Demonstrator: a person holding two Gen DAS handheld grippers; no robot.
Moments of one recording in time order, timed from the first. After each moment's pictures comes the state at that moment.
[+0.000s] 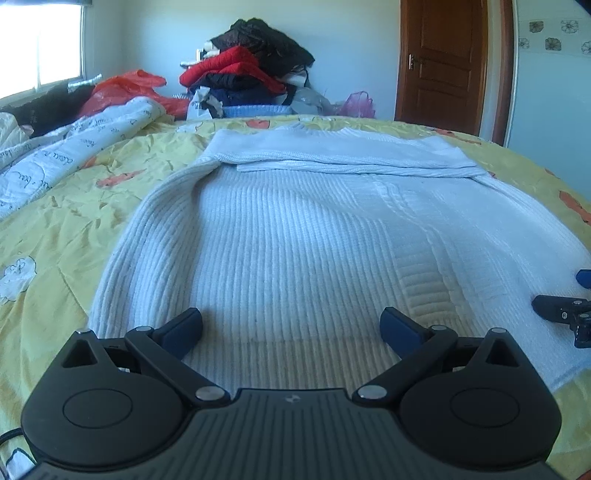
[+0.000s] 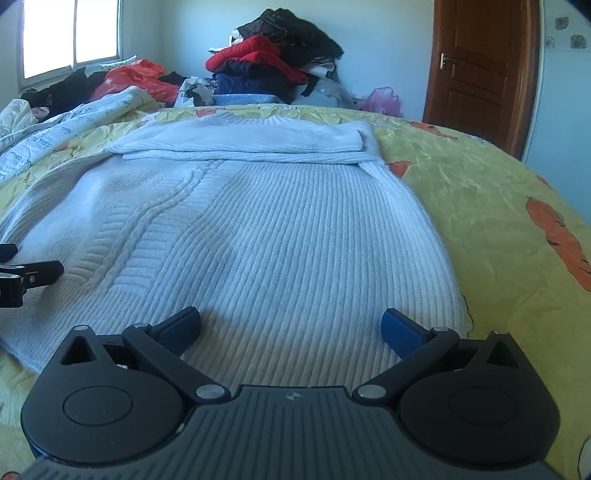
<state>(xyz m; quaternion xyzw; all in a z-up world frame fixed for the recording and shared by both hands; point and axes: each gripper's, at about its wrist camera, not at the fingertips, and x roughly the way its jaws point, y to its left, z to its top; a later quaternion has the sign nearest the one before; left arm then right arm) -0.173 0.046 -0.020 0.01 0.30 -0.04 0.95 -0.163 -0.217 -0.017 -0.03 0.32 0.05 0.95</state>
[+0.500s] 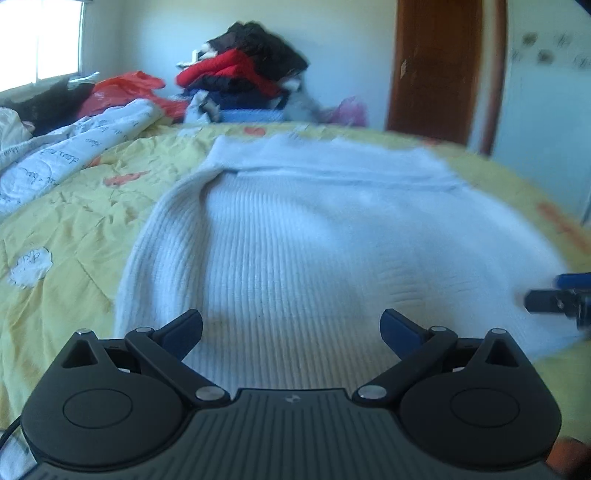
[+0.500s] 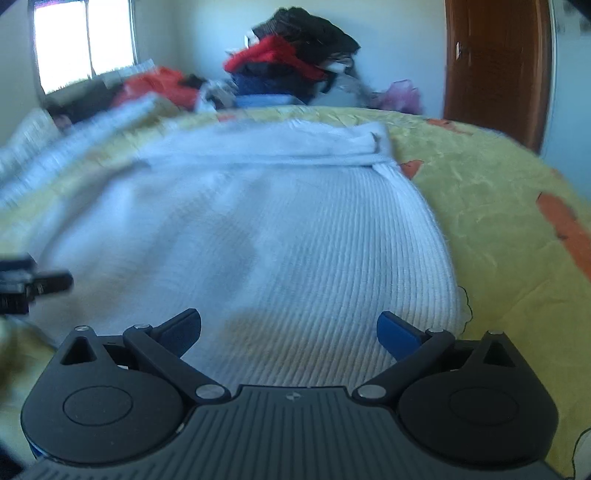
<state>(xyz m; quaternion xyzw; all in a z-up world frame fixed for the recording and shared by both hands) -0.212 0.069 0.003 -0.02 0.29 -0.06 0.95 -0.176 -0.242 0.008 0.02 0.33 0.12 0.94</state>
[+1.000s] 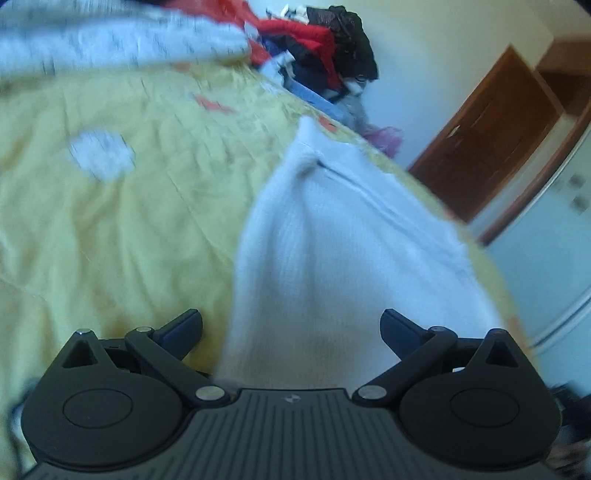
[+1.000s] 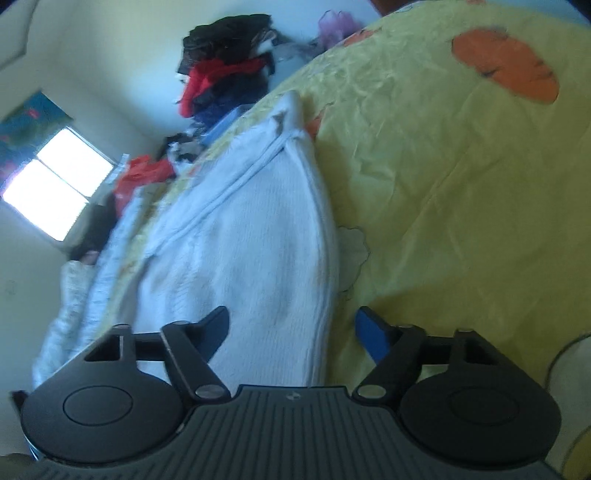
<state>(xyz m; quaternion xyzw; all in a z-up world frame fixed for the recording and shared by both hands) -0.213 0.193 -0.005 -0.30 0.34 -0.07 0.89 -0.175 -0.377 -0.014 0.34 0.37 0.14 0.85</state>
